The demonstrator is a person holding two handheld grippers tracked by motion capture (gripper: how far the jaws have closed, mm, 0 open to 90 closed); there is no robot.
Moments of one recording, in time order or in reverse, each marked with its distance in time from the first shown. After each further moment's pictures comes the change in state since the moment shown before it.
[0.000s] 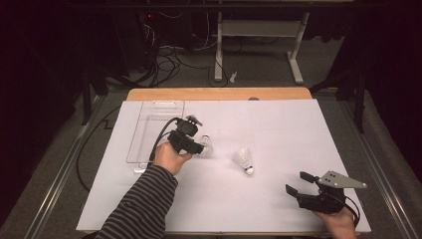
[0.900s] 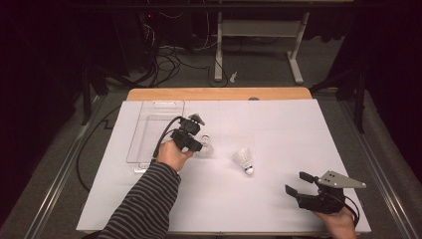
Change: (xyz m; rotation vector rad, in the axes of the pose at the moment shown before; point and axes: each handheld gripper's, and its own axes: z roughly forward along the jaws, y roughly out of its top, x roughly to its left) left arm 0.005 0.009 0.014 0.050 0.017 -0.009; right arm 0.000 0.000 0.001 0.001 0.009 -0.001
